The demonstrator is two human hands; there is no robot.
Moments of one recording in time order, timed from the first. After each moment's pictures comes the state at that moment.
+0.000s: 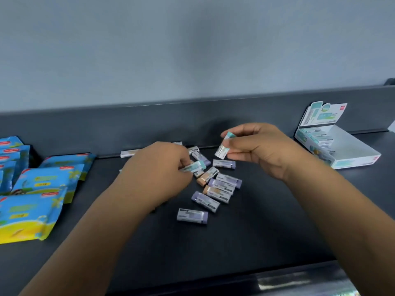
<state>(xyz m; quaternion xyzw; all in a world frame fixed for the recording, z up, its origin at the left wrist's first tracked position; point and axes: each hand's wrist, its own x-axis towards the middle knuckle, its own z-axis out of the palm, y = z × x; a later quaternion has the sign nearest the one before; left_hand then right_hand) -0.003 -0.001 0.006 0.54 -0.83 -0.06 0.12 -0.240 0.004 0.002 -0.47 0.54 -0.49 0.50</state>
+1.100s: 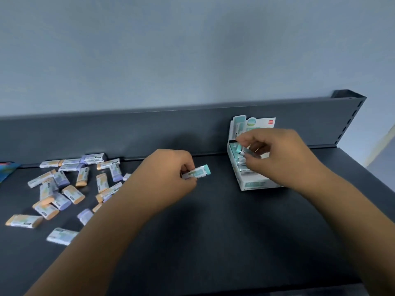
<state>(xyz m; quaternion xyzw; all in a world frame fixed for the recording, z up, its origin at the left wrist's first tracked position) -0.232 0.023 0.007 0.52 -0.82 -0.12 0.19 -0.485 0.044 0.010 -0.71 0.60 -0.35 0.10</state>
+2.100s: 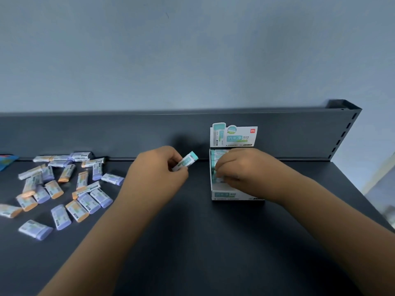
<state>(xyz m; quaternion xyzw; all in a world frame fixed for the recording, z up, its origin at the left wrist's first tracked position) -0.301 0.033 0.002 0.64 -0.67 -0.15 0.34 -0.540 -0.009 -0.024 -0.93 0.34 -0.12 -0.08</state>
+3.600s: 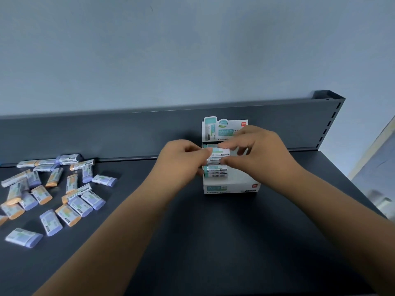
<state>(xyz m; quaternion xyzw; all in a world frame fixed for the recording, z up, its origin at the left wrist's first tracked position) -0.348 0.014 0.005 0.58 -0.58 -0.44 0.36 -0.540 0.024 -0.001 -0.73 0.56 -0.38 0.12</state>
